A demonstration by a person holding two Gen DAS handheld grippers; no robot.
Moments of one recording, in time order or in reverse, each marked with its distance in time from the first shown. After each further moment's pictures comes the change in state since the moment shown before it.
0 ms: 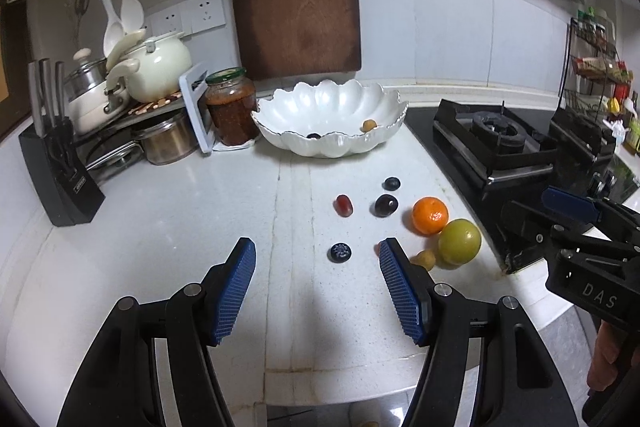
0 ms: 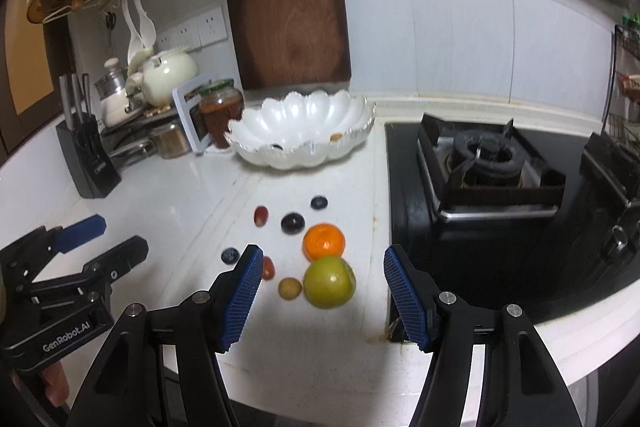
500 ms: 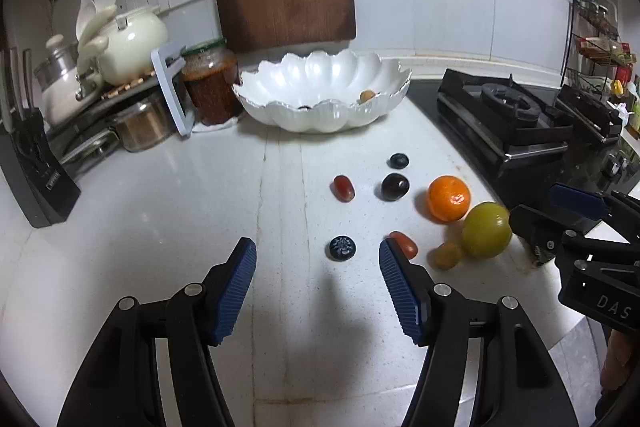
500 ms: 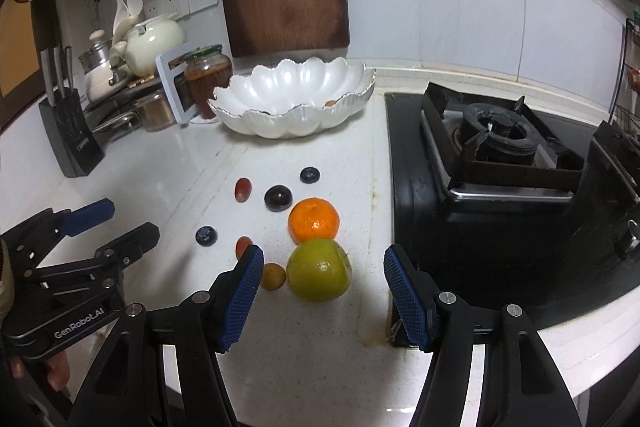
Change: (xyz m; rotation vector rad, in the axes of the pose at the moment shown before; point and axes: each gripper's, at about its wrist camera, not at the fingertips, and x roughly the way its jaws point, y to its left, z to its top) left arm 0.059 0.001 -0.006 0.016 0.073 -0.030; right arm 0.041 -0.002 -0.007 -0.018 0.085 -0.019
